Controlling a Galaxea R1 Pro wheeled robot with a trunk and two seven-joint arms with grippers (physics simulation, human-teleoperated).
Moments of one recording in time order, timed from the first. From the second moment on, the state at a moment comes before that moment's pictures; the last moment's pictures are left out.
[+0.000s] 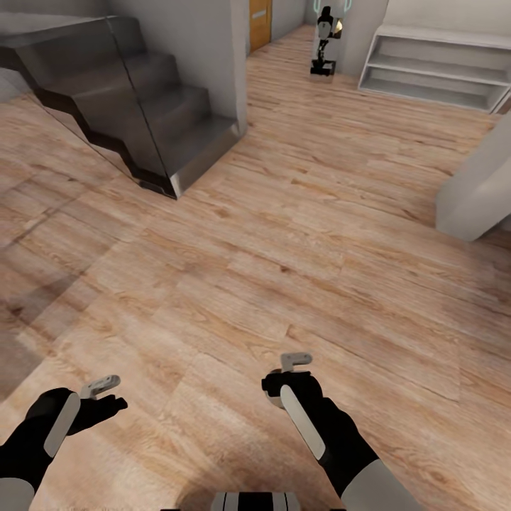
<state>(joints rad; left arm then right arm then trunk) -0.50 0.28 0.20 -0.92 0.37 0.90 0.07 -0.55 0.15 0.43 -1.07 -0.45 0.77 -0.51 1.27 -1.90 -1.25</state>
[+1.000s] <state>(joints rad) -0.50 0.28 0.19 -0.92 0.37 0.90 0.07 -0.55 0.15 0.44 -1.07 -0.45 0.77 -0.51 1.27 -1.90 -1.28</state>
